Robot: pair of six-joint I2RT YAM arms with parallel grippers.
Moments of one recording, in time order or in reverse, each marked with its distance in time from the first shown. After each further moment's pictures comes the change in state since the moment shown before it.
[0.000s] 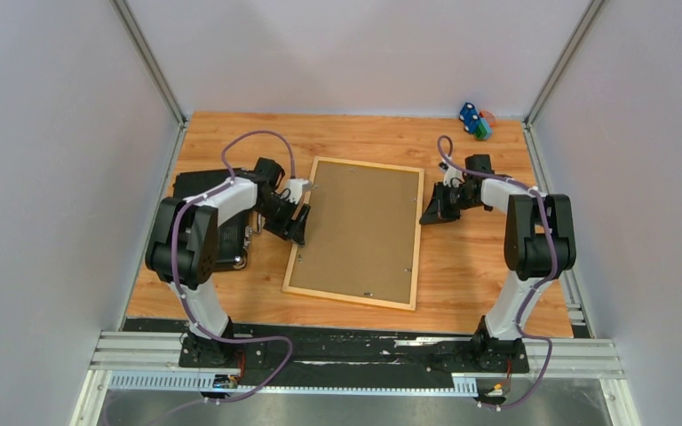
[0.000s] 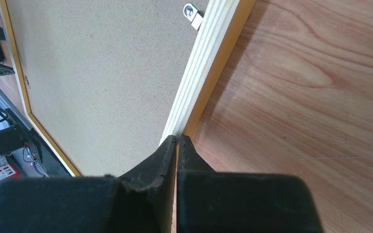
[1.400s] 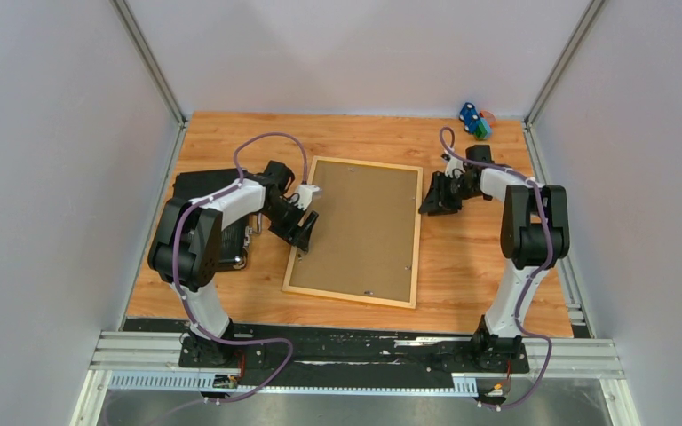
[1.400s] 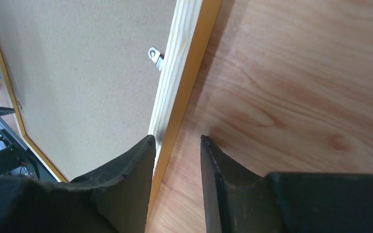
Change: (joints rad) left arm -0.074 -0.004 -0.002 -0.037 -0.021 0.084; right arm -0.024 0.111 0.159 -0.045 0.053 0.017
